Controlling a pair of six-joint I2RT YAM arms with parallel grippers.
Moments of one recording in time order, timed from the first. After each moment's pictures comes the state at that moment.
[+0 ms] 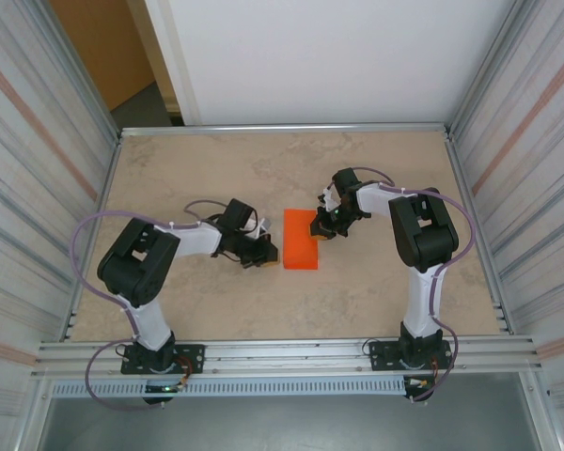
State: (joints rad) left arm -0.55 1.79 0.89 -0.16 0.68 -0.67; right arm 0.35 2.05 1.25 -0.57 -0.63 0.38
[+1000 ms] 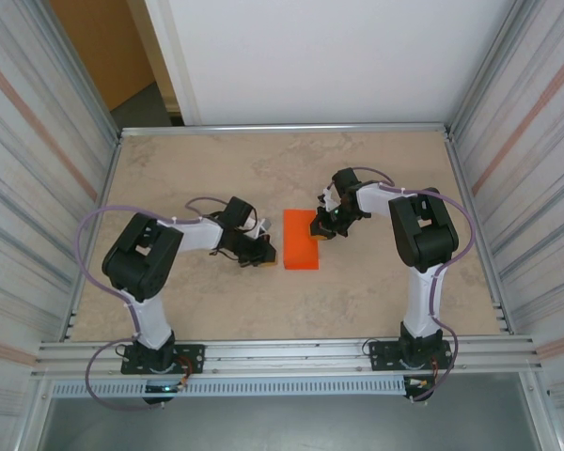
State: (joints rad) left arm -0.53 1.82 0.92 -0.24 0.68 -0.56; right arm 0.35 2.05 1.25 -0.57 -0.63 0.38
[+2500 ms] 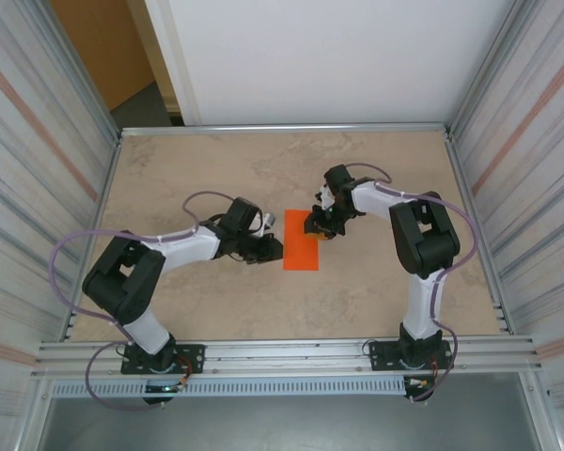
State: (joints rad) left arm -0.62 1.67 0.88 -0.16 0.53 -0.66; right arm 0.40 1.96 1.28 -0.63 -0.51 0.49
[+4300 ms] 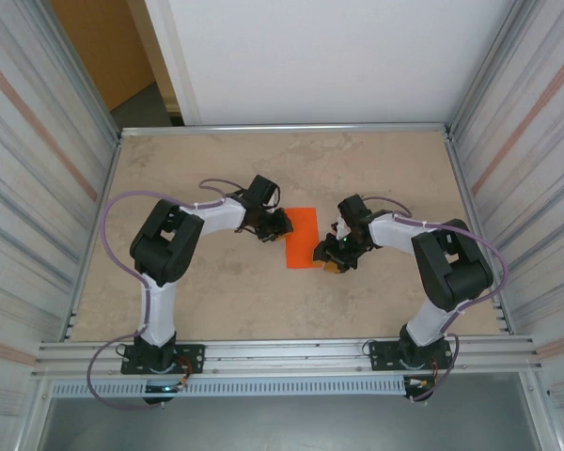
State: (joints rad) left arm -0.58 2.03 1.27 -0.29 0.40 -0.88; right arm 0.43 1.69 0.86 -0.50 -0.57 0.70
